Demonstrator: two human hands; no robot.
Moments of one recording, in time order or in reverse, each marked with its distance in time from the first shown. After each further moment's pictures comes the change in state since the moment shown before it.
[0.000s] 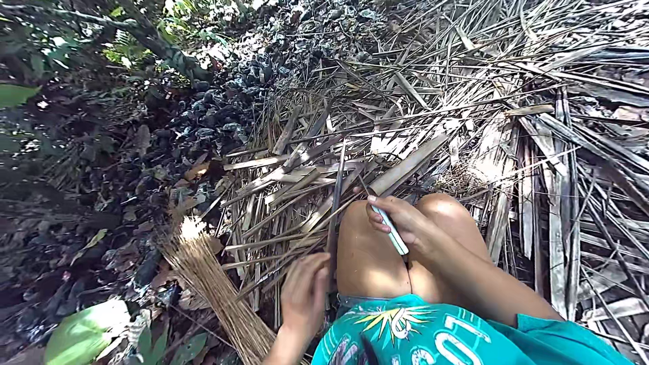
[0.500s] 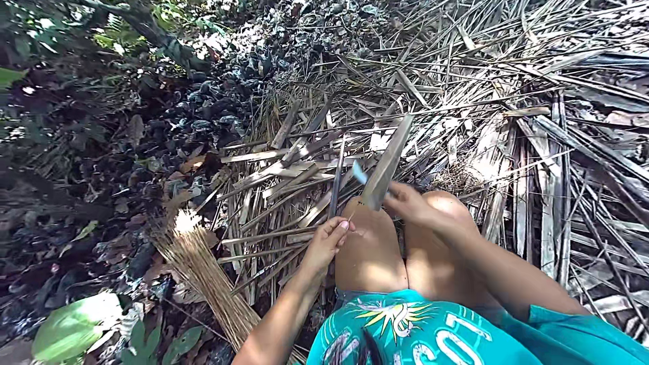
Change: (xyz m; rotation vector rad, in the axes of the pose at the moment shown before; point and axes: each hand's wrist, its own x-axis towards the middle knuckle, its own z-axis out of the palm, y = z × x) left_hand 0.061 -0.005 0.042 -0.870 -0.453 -0.741; right_hand -0.011 -0.025 -0.019 -0.919 0.140 -0.179
